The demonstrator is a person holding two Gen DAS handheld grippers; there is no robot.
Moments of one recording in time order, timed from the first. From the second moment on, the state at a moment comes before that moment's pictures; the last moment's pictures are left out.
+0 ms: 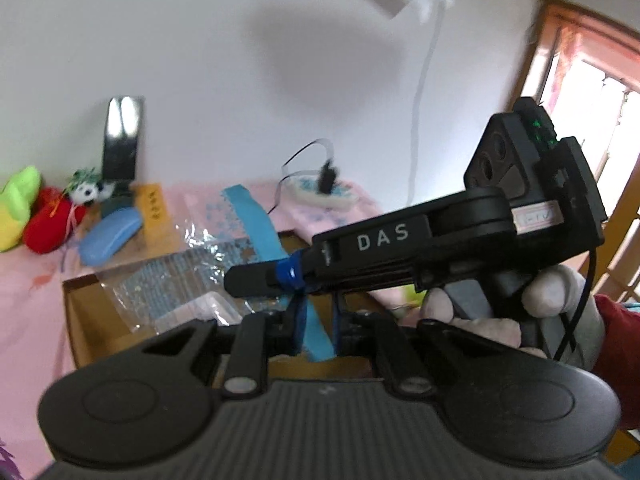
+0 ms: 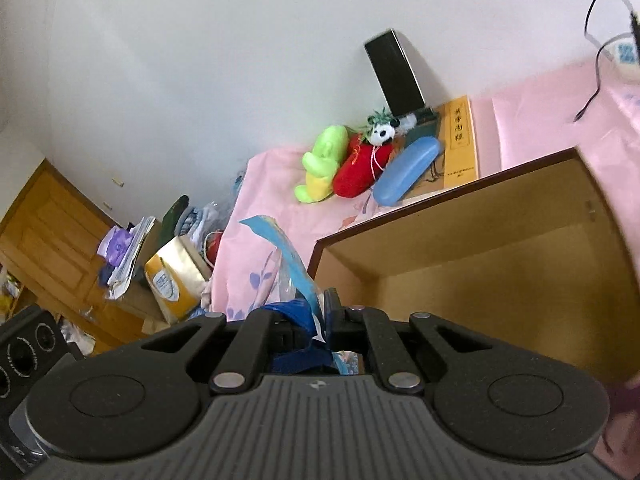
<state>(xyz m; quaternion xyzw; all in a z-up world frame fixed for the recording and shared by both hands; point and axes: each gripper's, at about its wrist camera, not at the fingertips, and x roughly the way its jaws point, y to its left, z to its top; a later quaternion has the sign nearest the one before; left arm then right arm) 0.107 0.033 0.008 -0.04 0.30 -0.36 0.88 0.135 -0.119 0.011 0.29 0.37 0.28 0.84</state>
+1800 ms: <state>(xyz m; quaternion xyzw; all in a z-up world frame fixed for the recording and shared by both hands) 0.152 0.035 -0.015 0.04 0.38 -0.10 0.92 0.148 -0.116 -0.016 0.21 0.41 0.15 0.87</state>
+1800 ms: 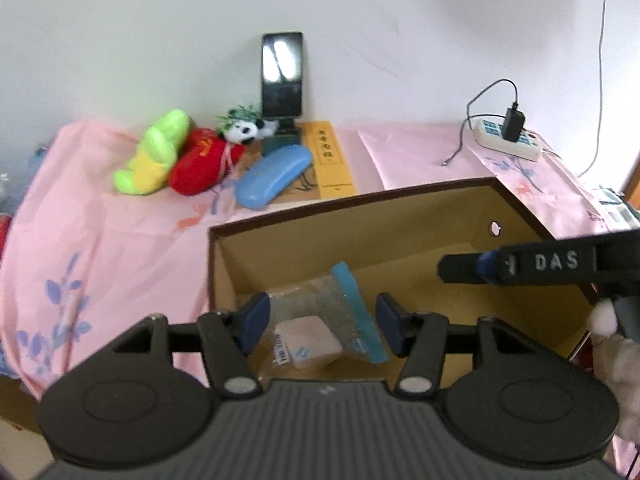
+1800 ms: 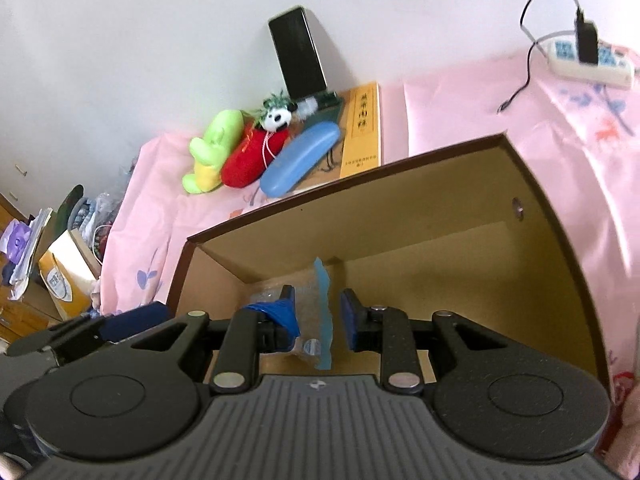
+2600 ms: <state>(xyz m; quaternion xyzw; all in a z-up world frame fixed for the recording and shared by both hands) 0.042 0.018 0.012 0.05 0.36 0.01 0.93 0.046 -0.119 0.014 0.15 0.35 0.18 0.91</state>
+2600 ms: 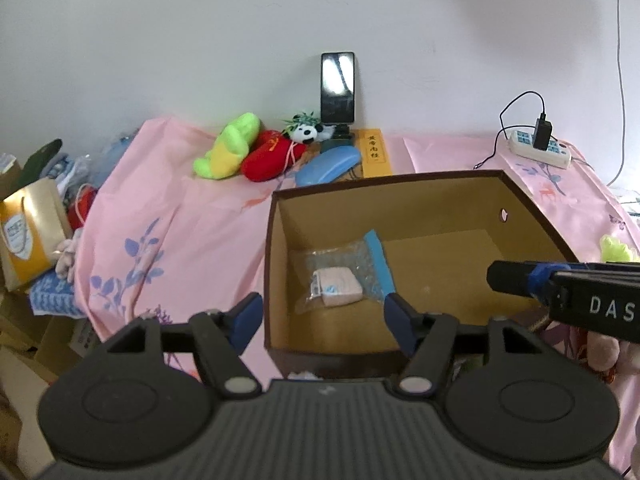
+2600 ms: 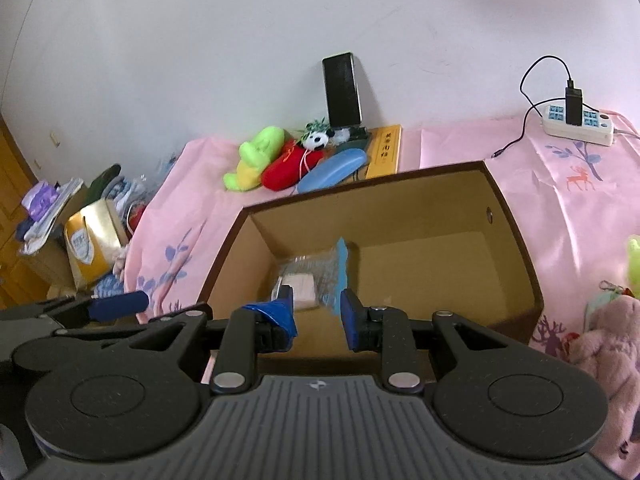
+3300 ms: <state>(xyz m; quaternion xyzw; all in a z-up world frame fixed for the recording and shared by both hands) -0.012 0.012 -0.010 0.05 0.39 0.04 0.92 -0.005 -0.110 0.001 0.11 0.38 0.20 0.90</state>
